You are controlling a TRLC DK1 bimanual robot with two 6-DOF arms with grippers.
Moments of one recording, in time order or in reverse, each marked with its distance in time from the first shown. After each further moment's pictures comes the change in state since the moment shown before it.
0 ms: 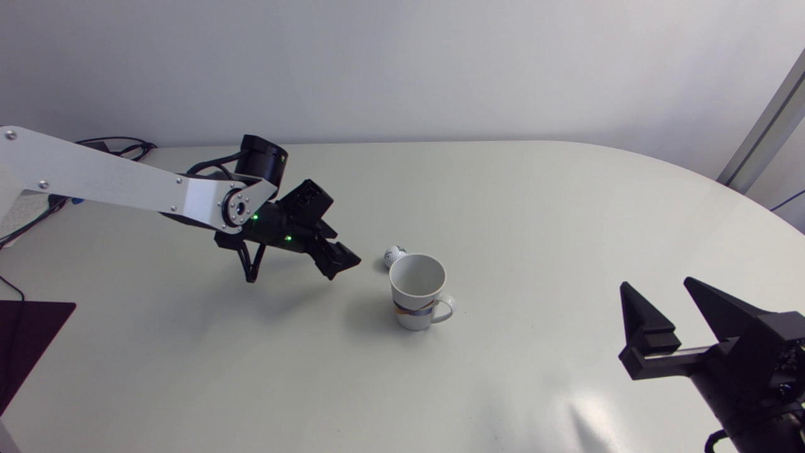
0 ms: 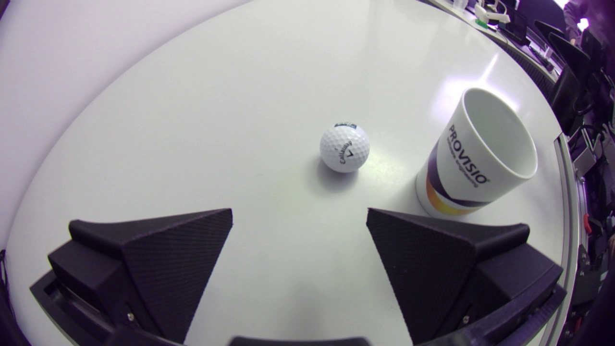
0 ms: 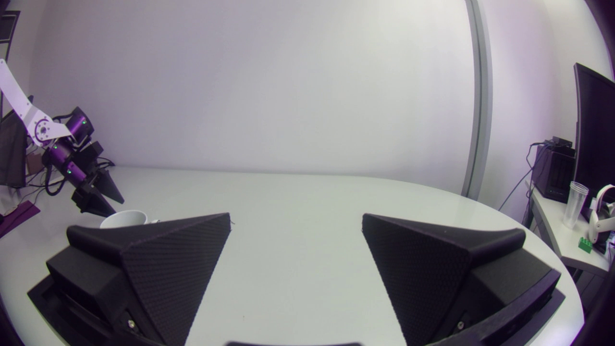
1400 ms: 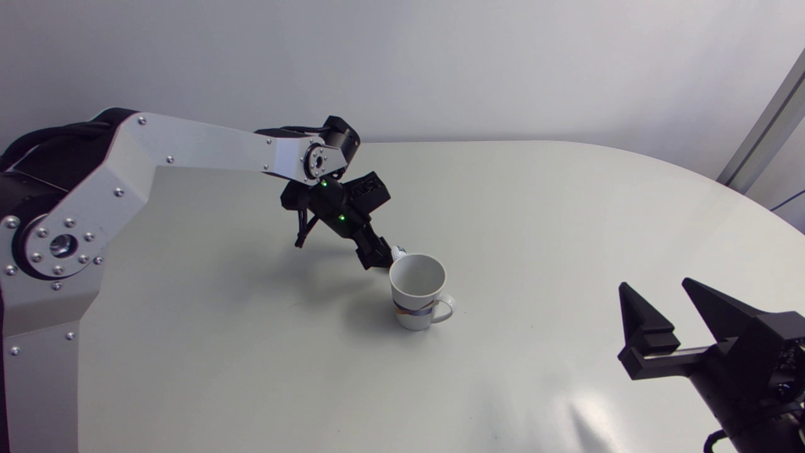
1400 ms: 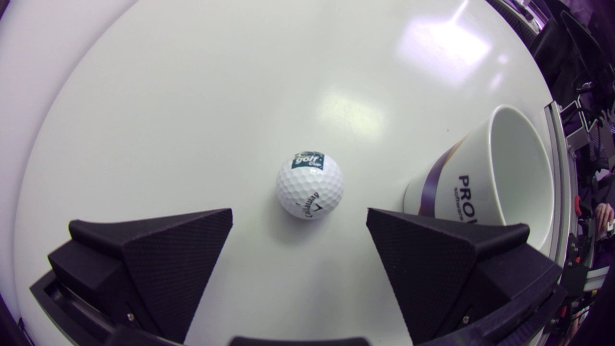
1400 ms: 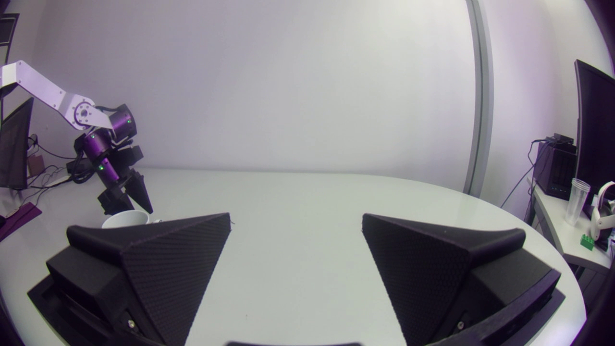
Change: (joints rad) left arm -0.135 0.277 0.520 -0.510 -0.082 0.124; right arm 0.002 0.005 0.000 0.000 0.000 0.011
